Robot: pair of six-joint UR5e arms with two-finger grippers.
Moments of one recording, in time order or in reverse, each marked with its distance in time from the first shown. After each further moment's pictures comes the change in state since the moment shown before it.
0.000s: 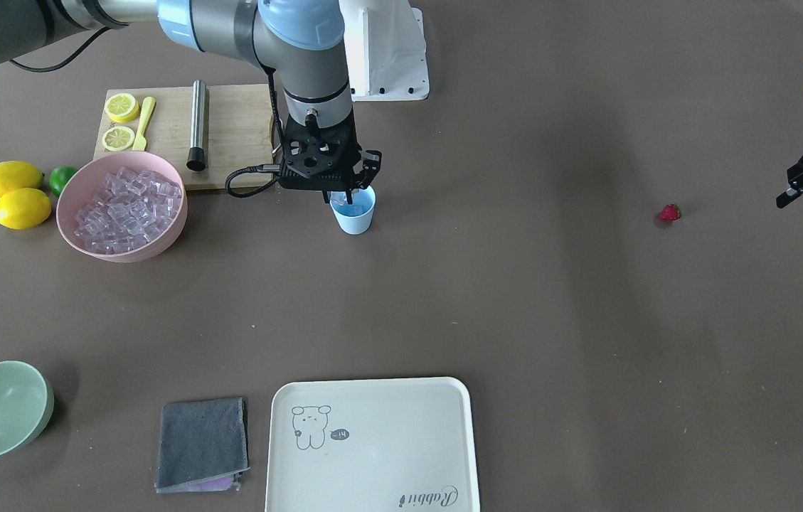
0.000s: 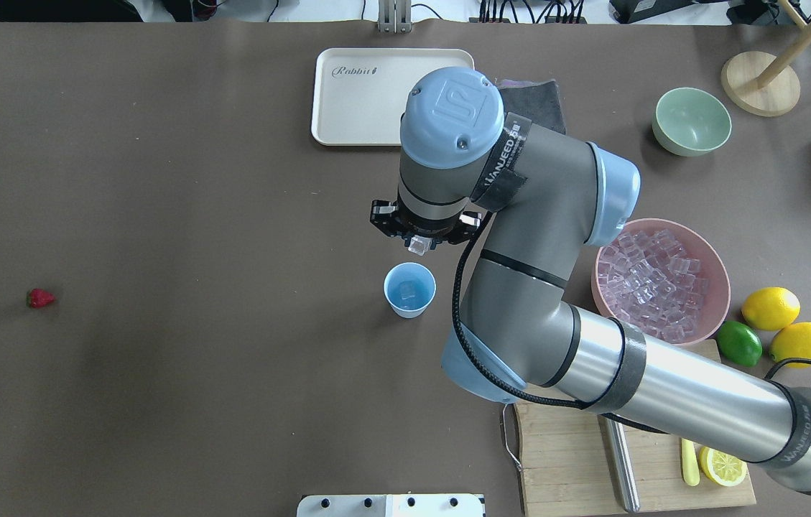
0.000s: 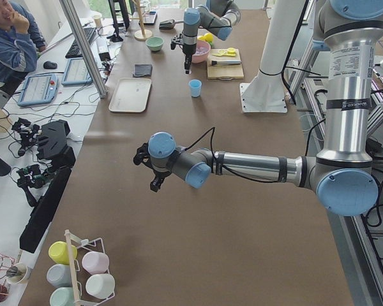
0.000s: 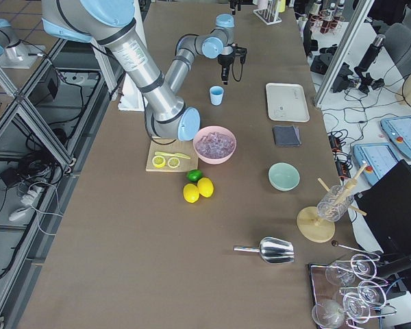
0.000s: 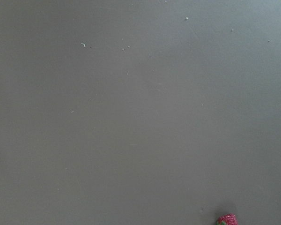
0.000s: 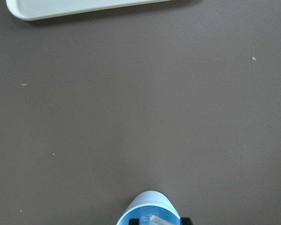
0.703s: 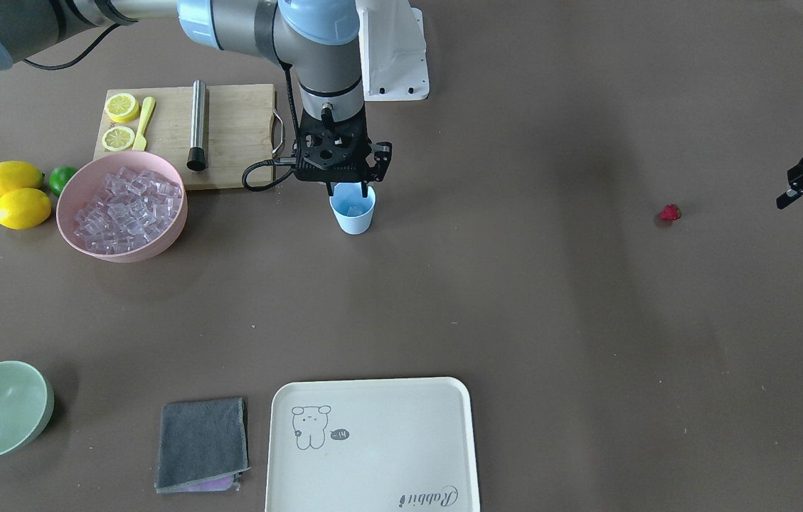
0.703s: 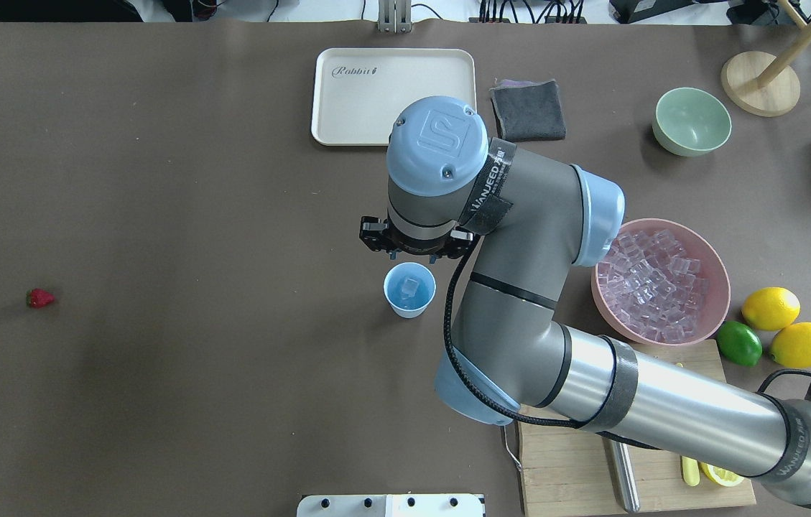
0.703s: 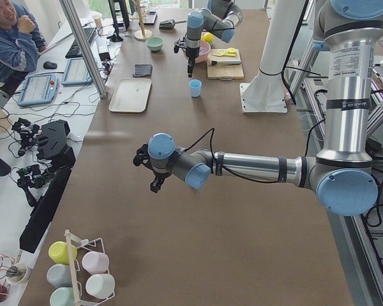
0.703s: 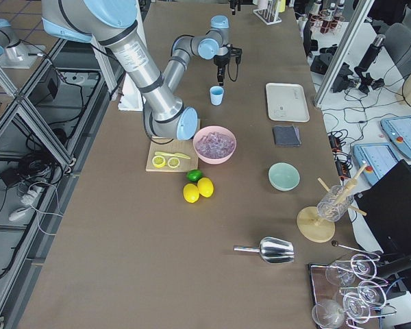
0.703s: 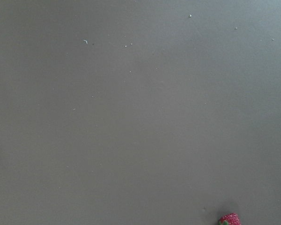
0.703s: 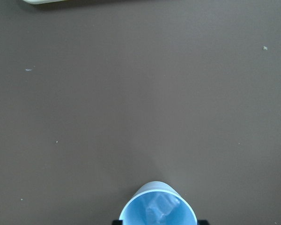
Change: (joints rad) left arm 0.000 -0.001 0.006 0.000 -0.002 0.000; right arm -0.027 -0.002 0.002 0.012 -0.021 -0.005
